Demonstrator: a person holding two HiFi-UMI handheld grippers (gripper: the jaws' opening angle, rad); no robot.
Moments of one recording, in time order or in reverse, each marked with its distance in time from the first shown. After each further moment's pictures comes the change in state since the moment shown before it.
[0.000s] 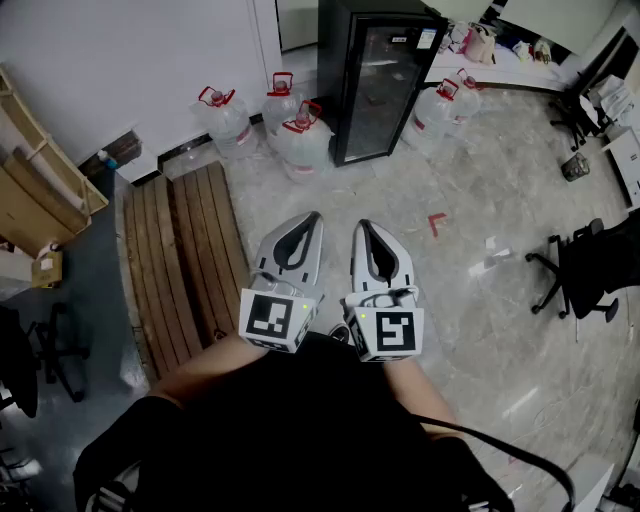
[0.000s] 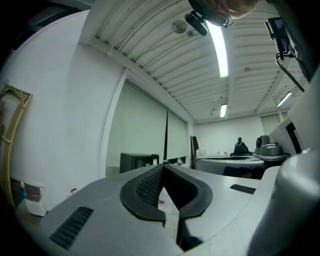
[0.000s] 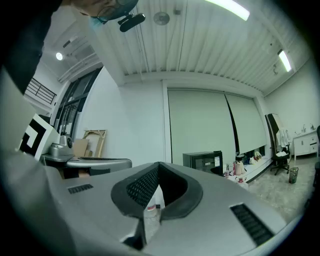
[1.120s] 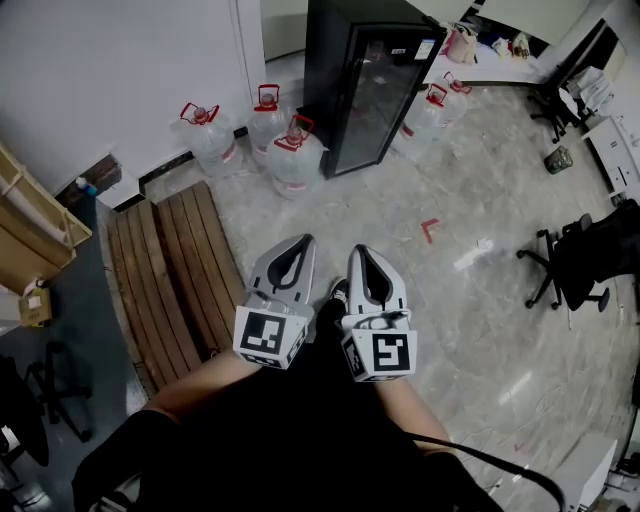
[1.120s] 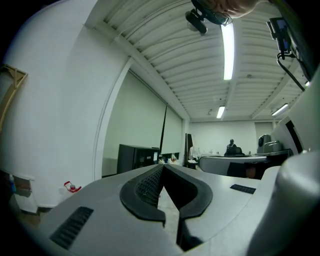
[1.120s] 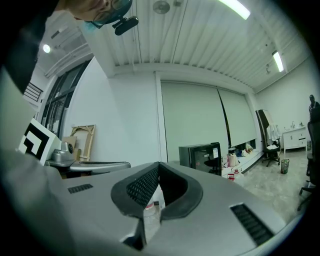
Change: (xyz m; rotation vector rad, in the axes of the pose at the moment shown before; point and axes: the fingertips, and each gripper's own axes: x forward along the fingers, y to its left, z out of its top) left arm 0.023 0.108 -0.037 -0.056 0.062 -0.094; right arm 0.087 0.044 -0.034 0.065 0.061 -0.110
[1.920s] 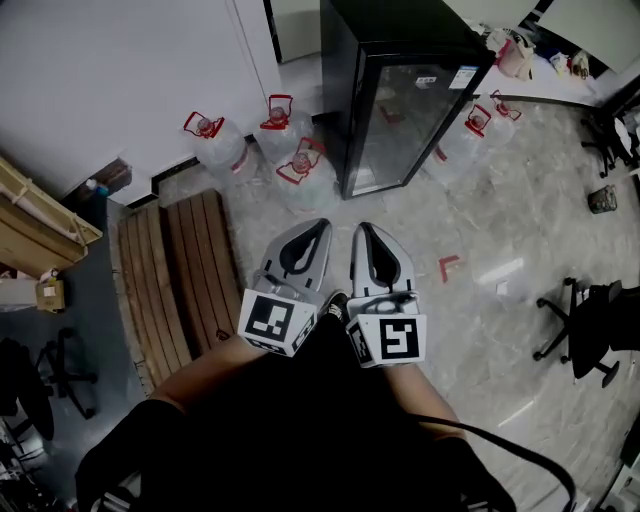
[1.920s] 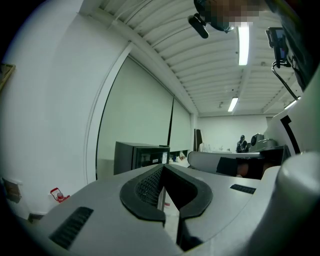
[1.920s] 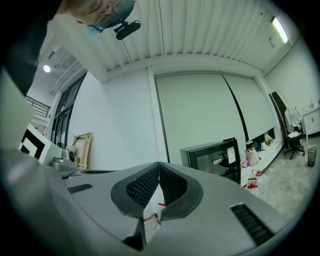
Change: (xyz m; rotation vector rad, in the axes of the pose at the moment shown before) left arm 0.304 0.067 -0.001 -0.007 0.047 0.073; right arm 0.261 -0.185 0.012 0.083 -0.043 0.170
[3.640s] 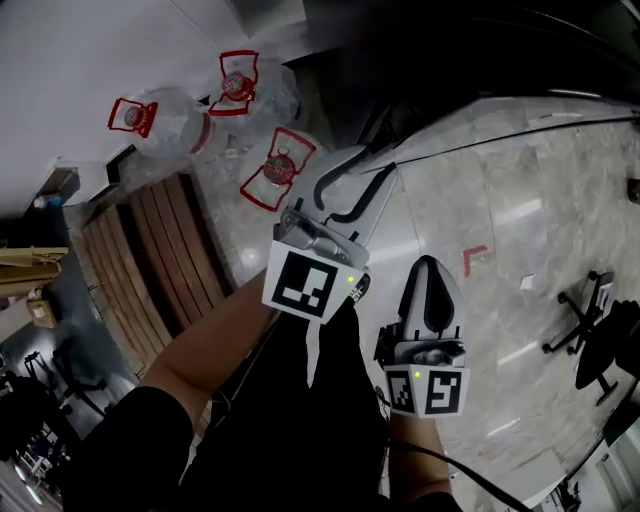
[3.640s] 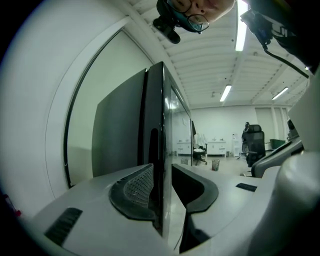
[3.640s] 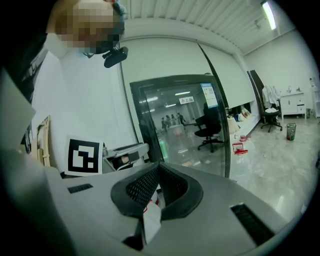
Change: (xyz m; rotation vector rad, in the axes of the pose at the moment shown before) left arm 0.382 0.172 -0.204 0.113 0.030 -0.157; right arm 0.216 -0.224 -0.256 0.151 0.283 -0.263
